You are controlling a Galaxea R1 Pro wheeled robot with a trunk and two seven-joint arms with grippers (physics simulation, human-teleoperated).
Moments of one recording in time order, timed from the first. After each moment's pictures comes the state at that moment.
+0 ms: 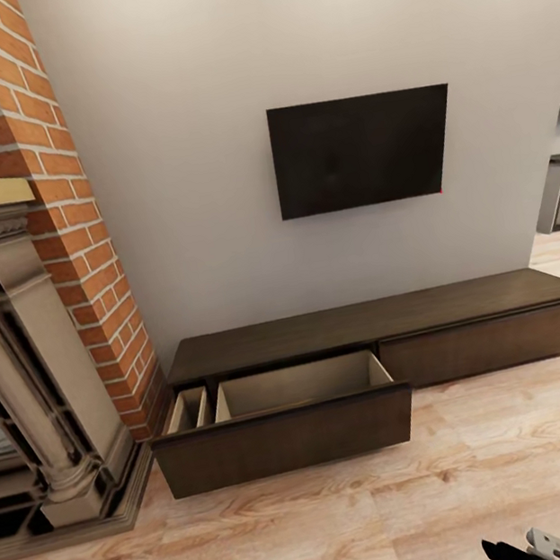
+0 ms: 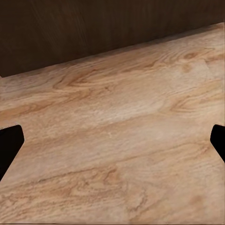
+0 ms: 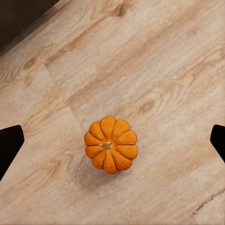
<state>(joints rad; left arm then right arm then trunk) -0.05 0.15 -0.60 -1.11 0.33 0.16 0.37 -0.31 -0.15 -0.33 -0.41 -0.28 0.10 0.11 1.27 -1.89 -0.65</state>
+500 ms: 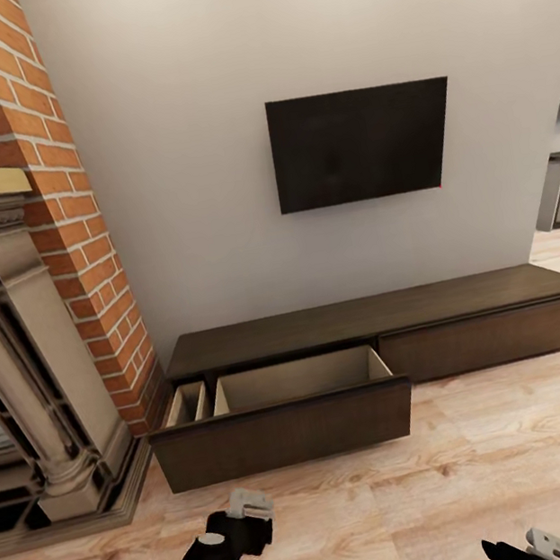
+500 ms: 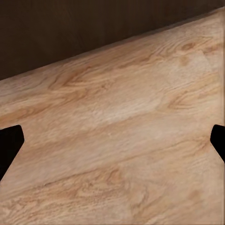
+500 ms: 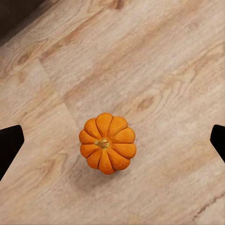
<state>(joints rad) -0.29 0.14 -0.59 -1.21 0.44 0.62 0.36 -0.31 -0.15 -0.33 -0.41 -0.28 0.10 0.11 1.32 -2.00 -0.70</state>
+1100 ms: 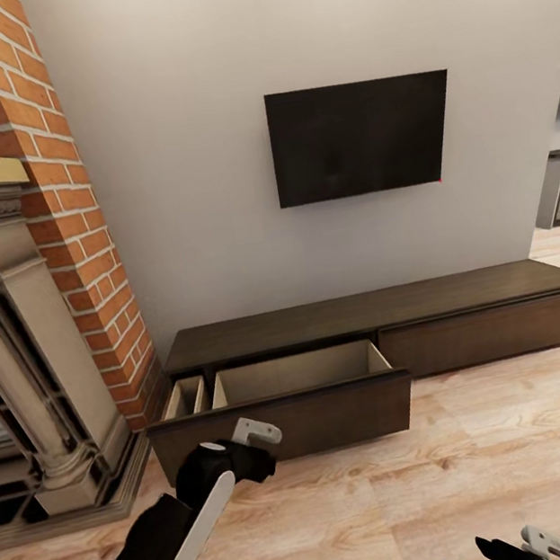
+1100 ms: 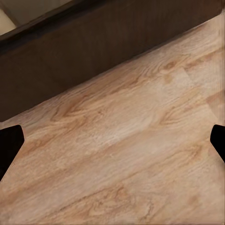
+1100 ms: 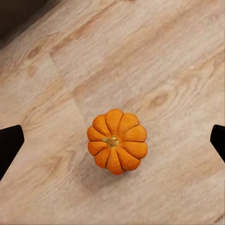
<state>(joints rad) -0.50 0.13 -0.60 -1.44 0.51 1.03 0.37 -0.31 -0.15 -0.33 -0.41 -0.28 0.10 0.17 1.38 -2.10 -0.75</state>
